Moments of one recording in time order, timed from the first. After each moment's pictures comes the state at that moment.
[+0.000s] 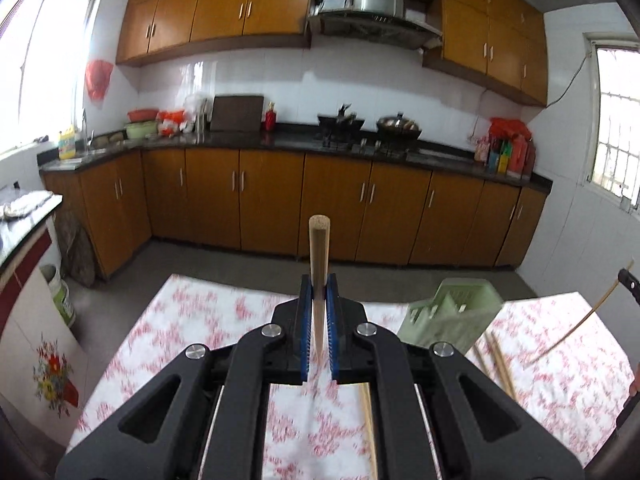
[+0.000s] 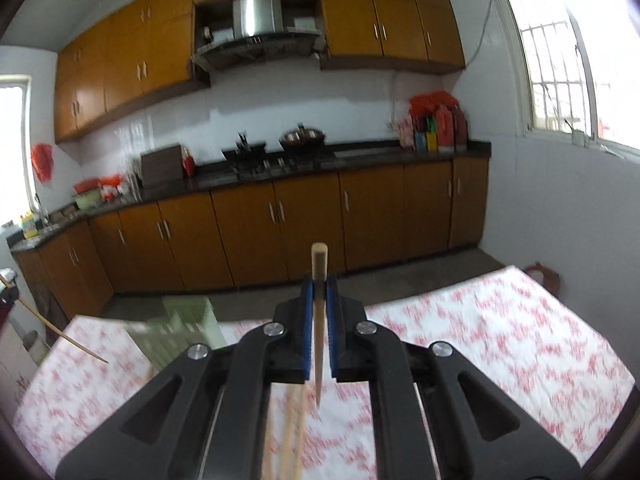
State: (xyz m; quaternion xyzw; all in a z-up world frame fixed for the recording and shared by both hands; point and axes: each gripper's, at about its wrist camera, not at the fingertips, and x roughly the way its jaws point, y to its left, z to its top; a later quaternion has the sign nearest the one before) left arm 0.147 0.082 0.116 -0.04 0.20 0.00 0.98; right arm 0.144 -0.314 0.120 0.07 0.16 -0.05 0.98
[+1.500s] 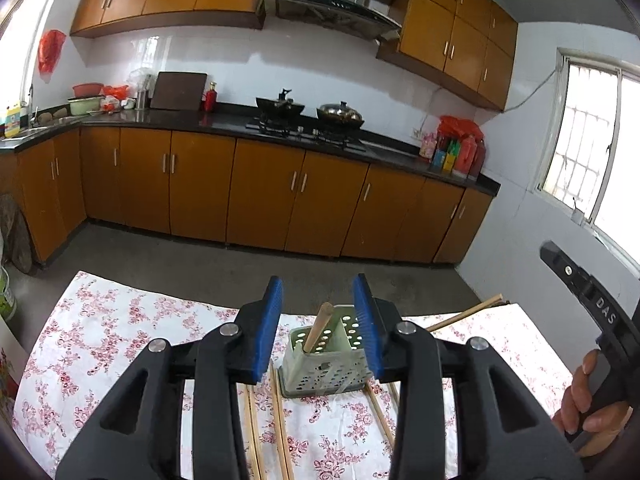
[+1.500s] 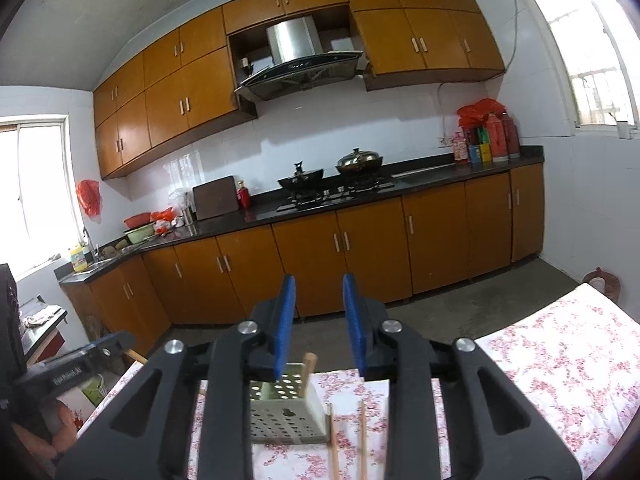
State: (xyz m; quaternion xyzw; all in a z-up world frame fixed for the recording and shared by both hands) left arm 0.191 0.011 0.127 -0.10 0.23 -0.10 0.96; right arm 0.180 -0.263 0.138 0.11 0.12 0.03 0.99
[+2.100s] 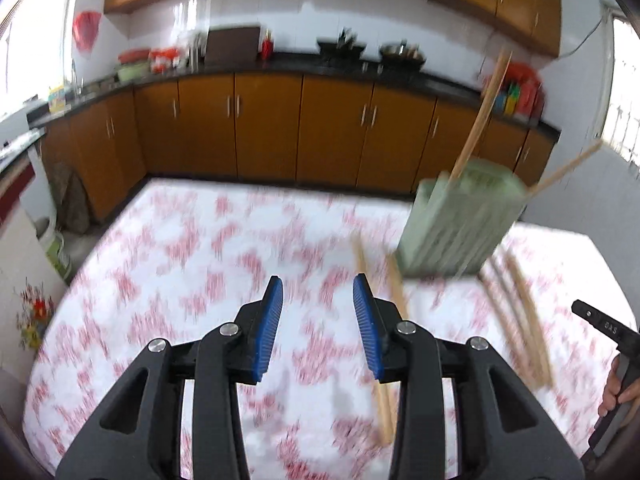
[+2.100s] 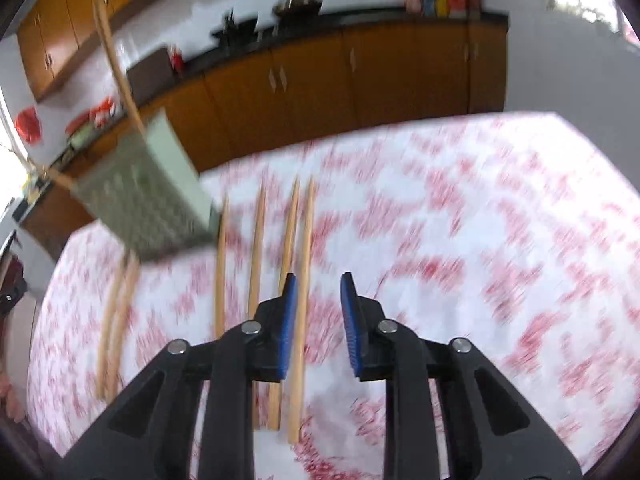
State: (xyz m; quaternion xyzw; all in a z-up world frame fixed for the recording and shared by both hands) left arm 0.151 0.066 -0.002 -0.05 0.34 0.00 0.94; right arm 0.179 -0.307 -0.062 0.13 0.41 -0.01 0.90
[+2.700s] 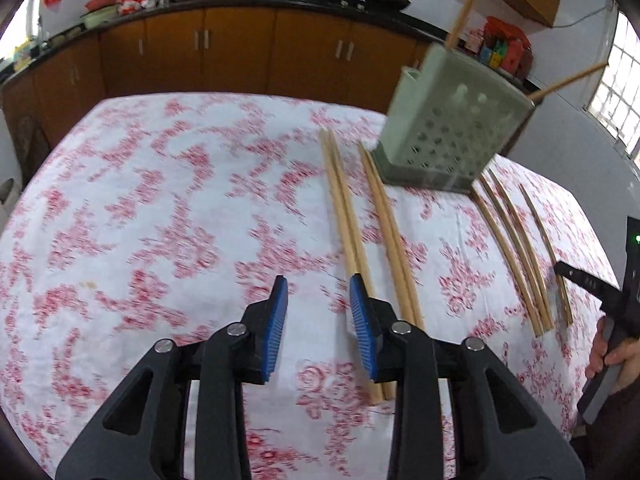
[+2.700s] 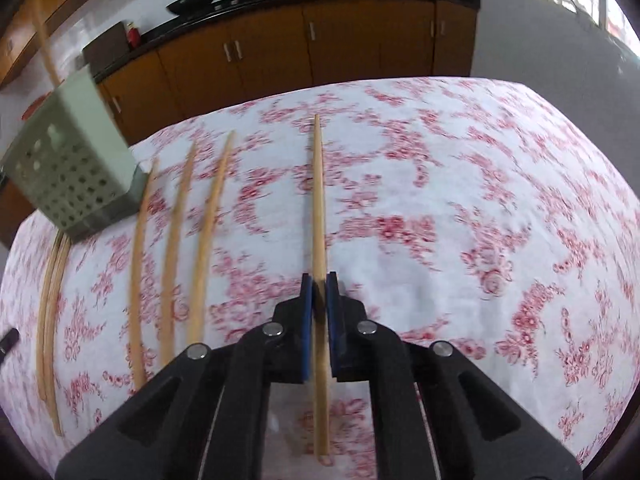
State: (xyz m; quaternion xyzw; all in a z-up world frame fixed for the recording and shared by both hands) left arm 0.155 0.041 -0.074 -0.07 0.43 -0.07 0.90; right arm 0.199 -0.326 -0.106 0.12 0.44 -0.10 0.89
